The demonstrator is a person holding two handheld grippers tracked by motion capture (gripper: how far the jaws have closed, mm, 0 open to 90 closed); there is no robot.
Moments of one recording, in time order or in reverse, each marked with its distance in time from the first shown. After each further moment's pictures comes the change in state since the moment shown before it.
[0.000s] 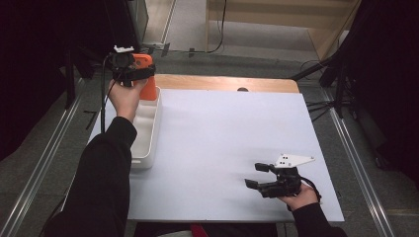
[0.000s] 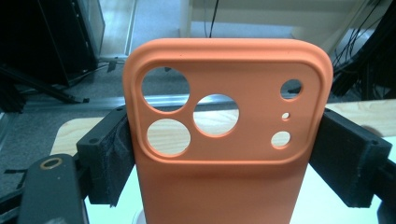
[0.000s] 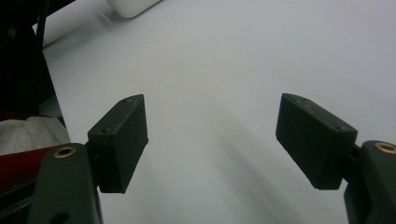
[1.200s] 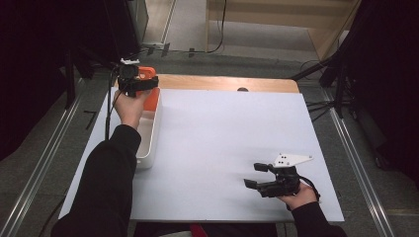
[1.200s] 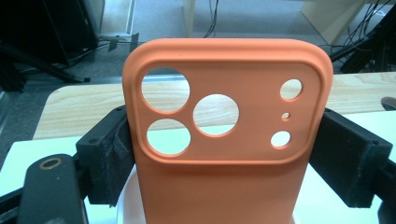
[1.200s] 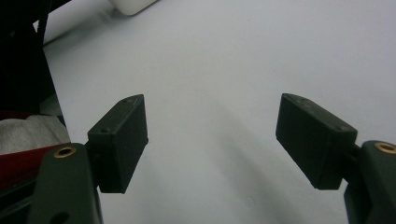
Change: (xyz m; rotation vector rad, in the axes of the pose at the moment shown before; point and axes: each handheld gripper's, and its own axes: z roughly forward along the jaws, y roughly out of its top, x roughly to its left) left arm 0.001 -0.033 0.021 0.072 0.011 -0.007; right arm -0.001 0.001 0.003 0.011 0.009 -0.001
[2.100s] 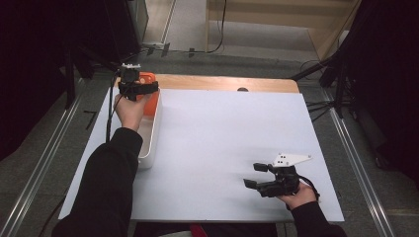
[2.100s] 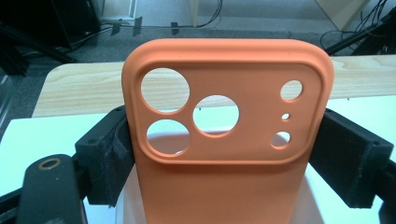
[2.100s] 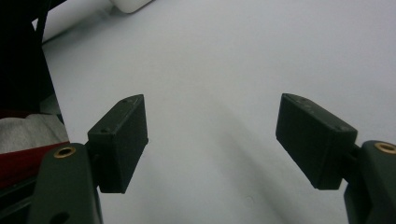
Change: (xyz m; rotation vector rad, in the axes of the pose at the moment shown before) left arm 0.002 -0.011 0.009 0.061 0.019 -0.013; right arm -0.001 0.000 0.002 0.008 0.003 0.003
